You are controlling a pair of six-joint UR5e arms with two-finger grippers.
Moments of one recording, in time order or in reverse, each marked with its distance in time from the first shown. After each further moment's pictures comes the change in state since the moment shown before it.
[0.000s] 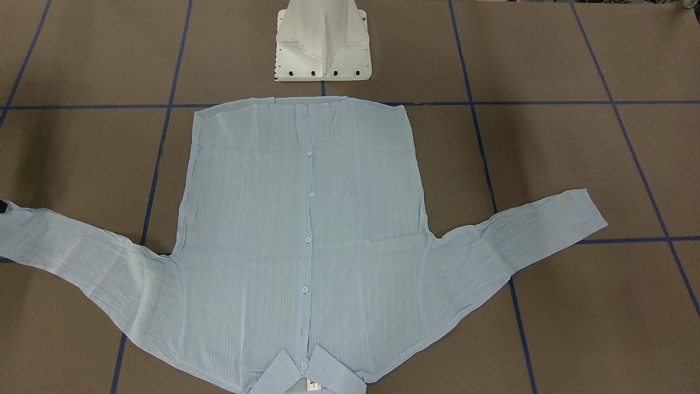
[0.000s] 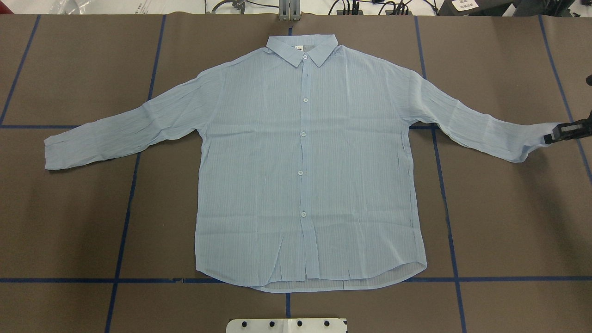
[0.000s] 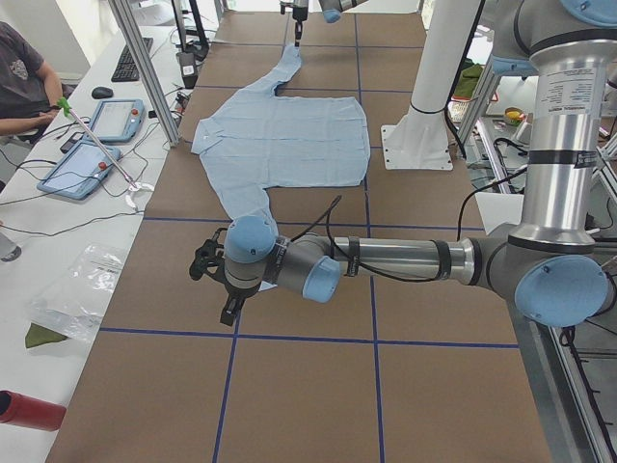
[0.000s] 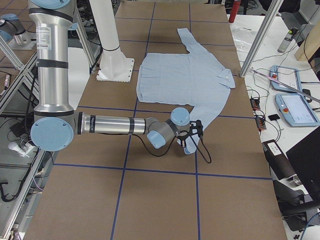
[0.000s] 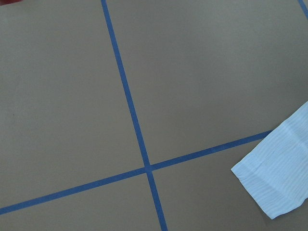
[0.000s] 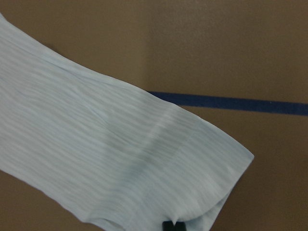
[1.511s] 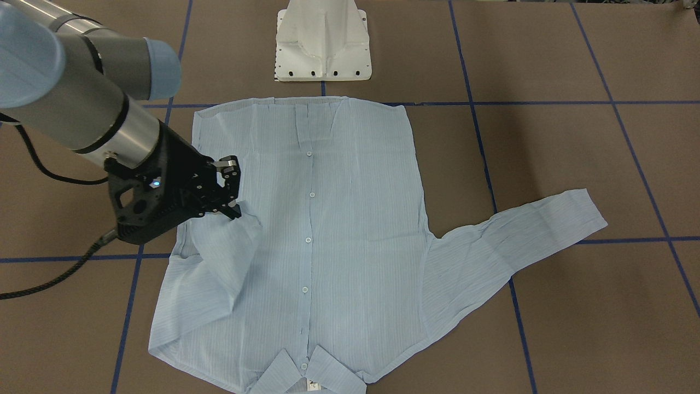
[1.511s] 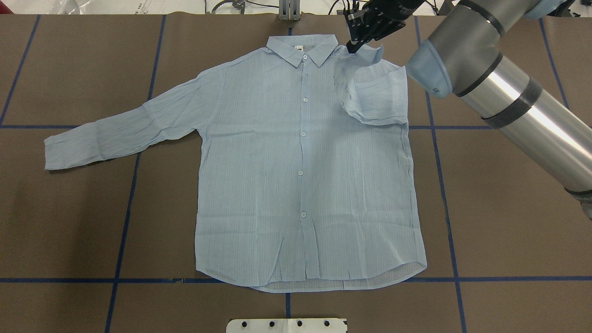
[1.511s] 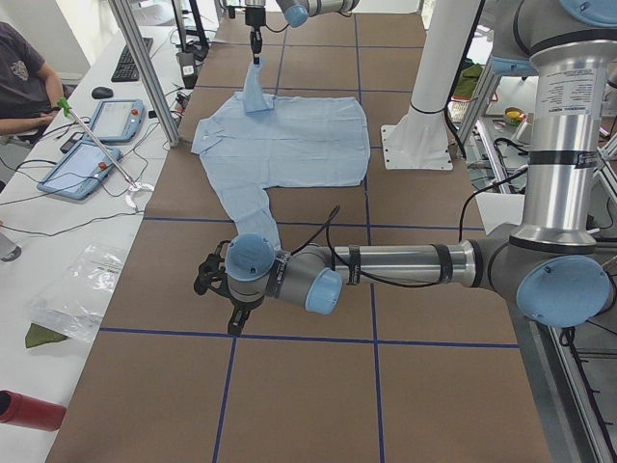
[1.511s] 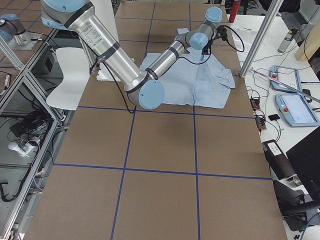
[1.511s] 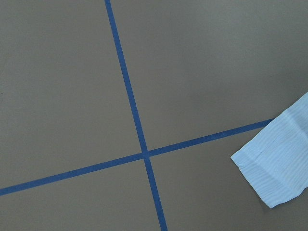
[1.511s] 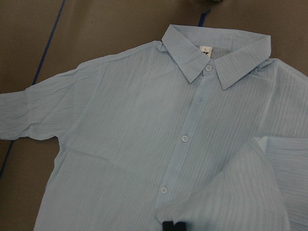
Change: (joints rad) left arm 0.001 0.008 0.051 -0.001 -0.039 0.007; right arm -0.243 0.843 -0.032 -0.543 -0.004 0.129
